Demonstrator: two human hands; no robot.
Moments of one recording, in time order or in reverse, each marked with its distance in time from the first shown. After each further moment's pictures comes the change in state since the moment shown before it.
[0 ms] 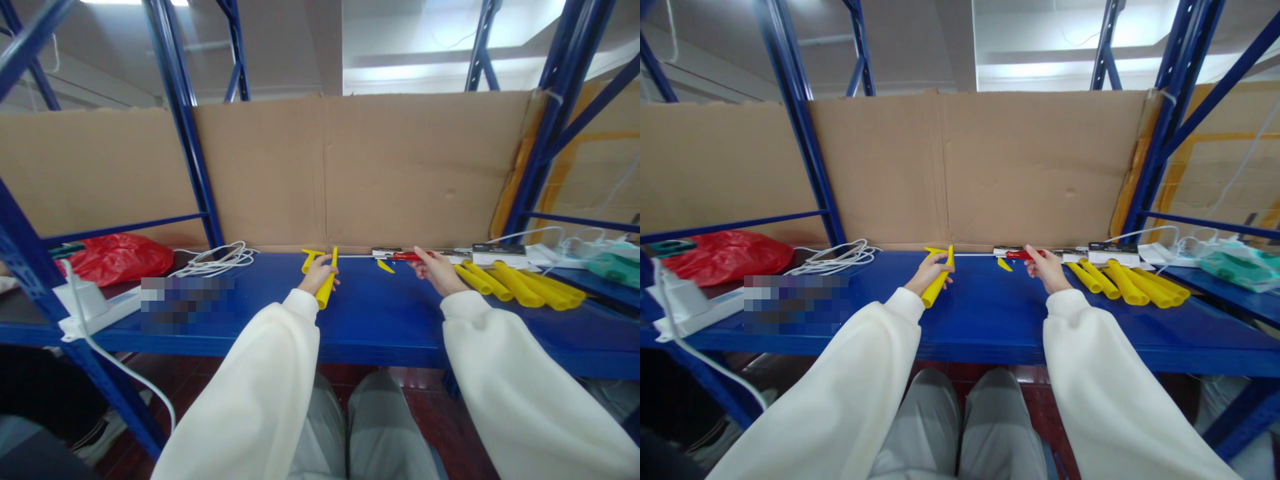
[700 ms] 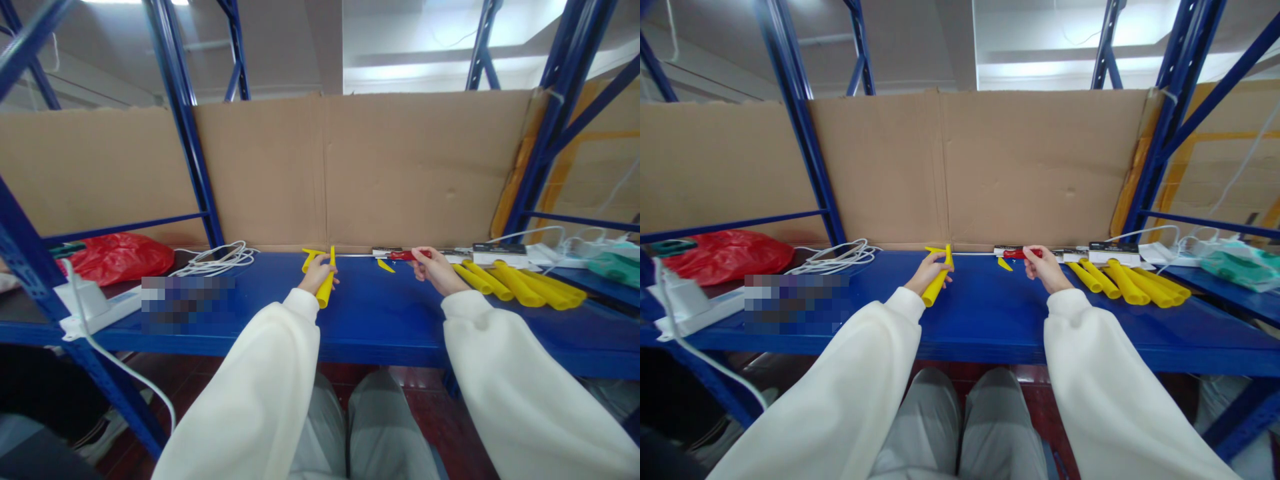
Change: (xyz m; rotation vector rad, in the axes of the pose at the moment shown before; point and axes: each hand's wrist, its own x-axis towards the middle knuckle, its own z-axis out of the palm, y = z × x) left_hand 0.004 -0.004 -0.002 0.012 0.049 -0.007; right_hand 0.004 0.004 0.000 0.028 -0.122 -0.013
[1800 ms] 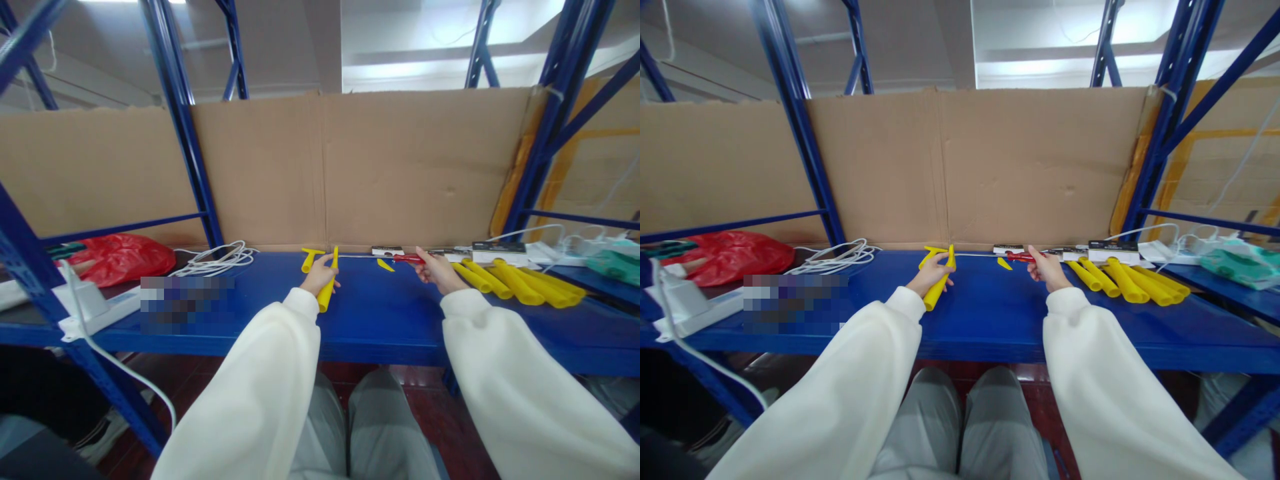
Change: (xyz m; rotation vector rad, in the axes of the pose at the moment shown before) left_hand 0.001 -0.008 0.003 0.140 -0.077 0.071; right_hand 0.001 -0.001 -0.005 -0.171 0.161 0.195
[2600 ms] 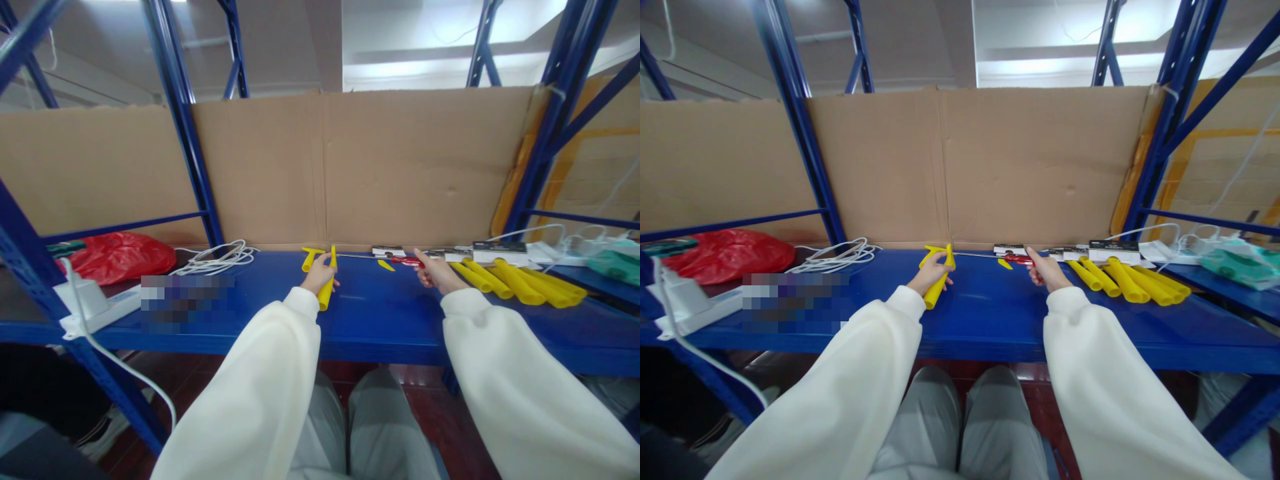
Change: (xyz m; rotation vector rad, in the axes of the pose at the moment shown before) left_hand 0.004 -0.003 0.000 0.020 0.039 -0.001; right_hand -0.006 -0.002 0.003 -0.112 0.007 0.123
